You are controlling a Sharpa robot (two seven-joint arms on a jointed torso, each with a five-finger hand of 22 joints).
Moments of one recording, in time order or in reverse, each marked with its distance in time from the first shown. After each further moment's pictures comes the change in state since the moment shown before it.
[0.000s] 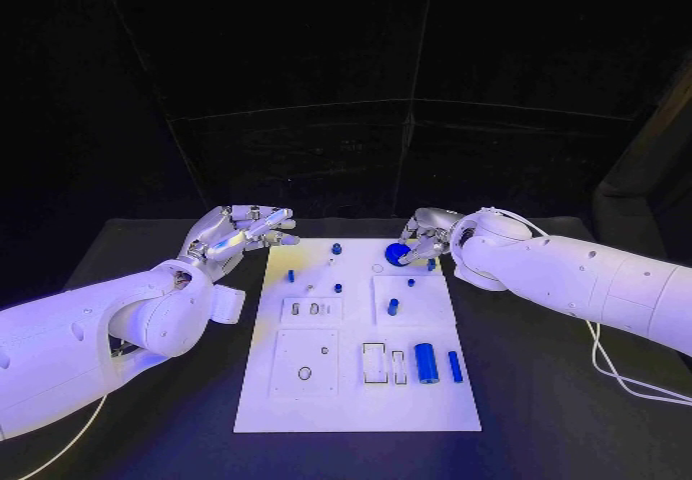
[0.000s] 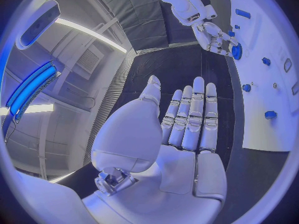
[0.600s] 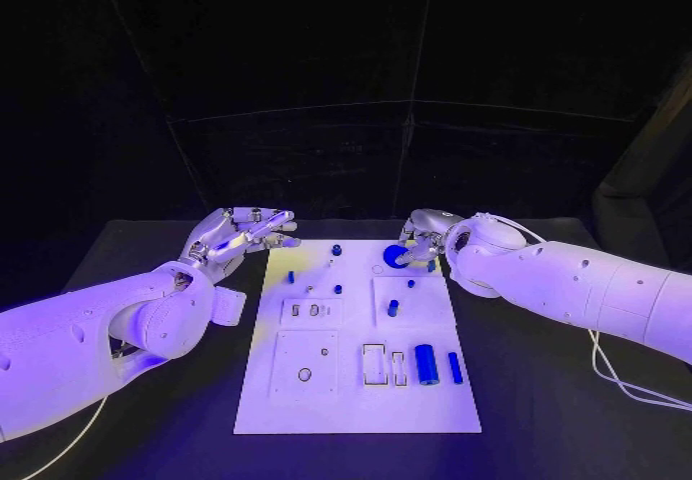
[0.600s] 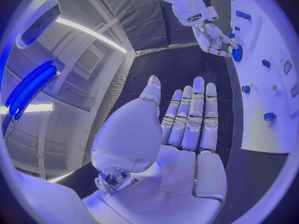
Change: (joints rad) left arm -0.001 0.001 0.000 0.002 0.000 0.009 -0.005; left_hand 0.000 0.000 0.003 -0.003 0.000 0.000 0.000 0.000 0.000 0.000 0.000 -0.004 0.000 0.000 0.000 0.000 0.000 0.000 0.004 0.004 0.000 -0.001; right arm -0.014 0.007 0.000 0.026 -0.089 -0.068 -0.034; right_hand 0.016 0.056 0.101 -0.051 -0.124 0.117 -0.016 0.063 0.008 0.003 -0.032 0.098 0.000 0.002 -0.020 0.018 0.000 -0.016 0.050 -0.025 0.051 0.107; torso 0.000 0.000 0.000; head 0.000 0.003
